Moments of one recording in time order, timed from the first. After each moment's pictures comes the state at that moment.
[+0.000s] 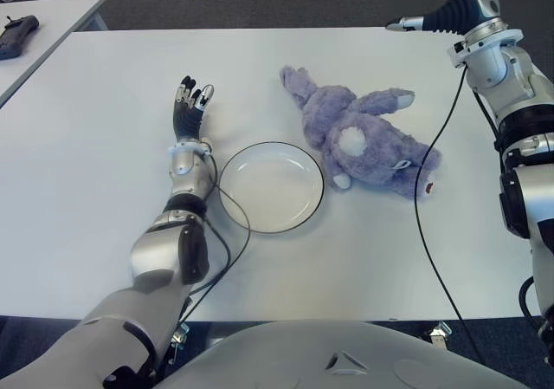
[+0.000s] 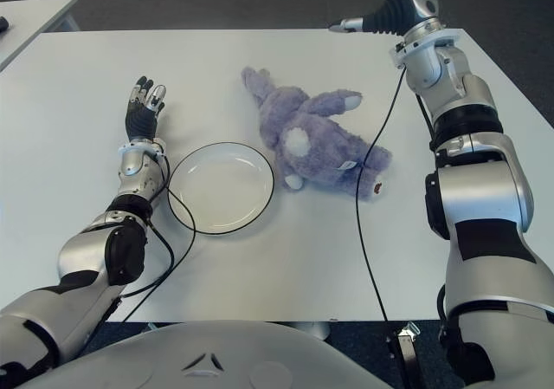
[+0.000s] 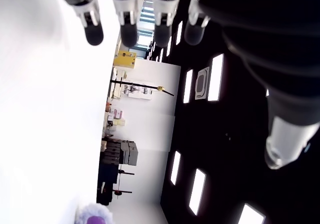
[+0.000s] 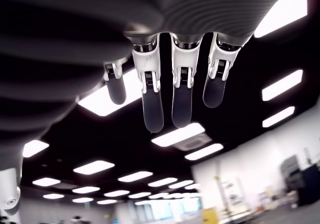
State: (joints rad) left arm -0.66 0.10 0.41 1.18 -0.12 -0.53 -0.05; right arm -1.07 -0.66 0.26 1.05 -0.59 -0.71 -0.29
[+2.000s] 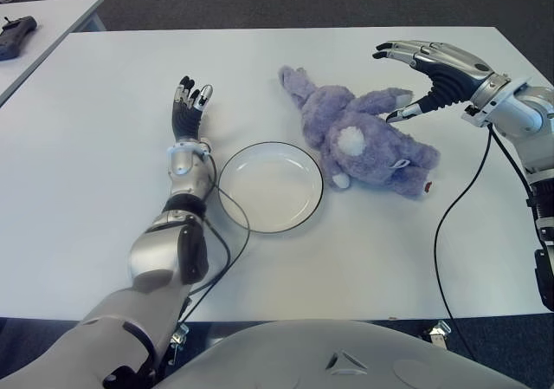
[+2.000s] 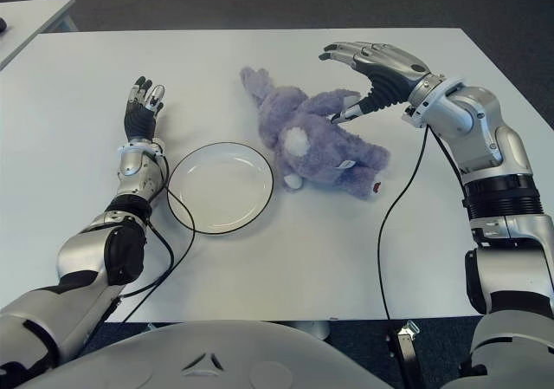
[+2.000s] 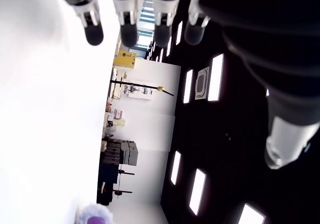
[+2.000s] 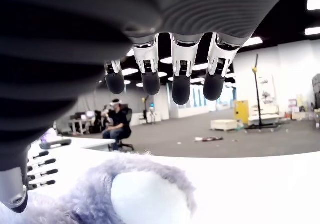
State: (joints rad) left arm -0.66 0.11 0.41 1.18 -0.12 -0.53 -0.05; right arm -0.62 -0.86 0.15 0.32 -0.44 -0.56 0.37
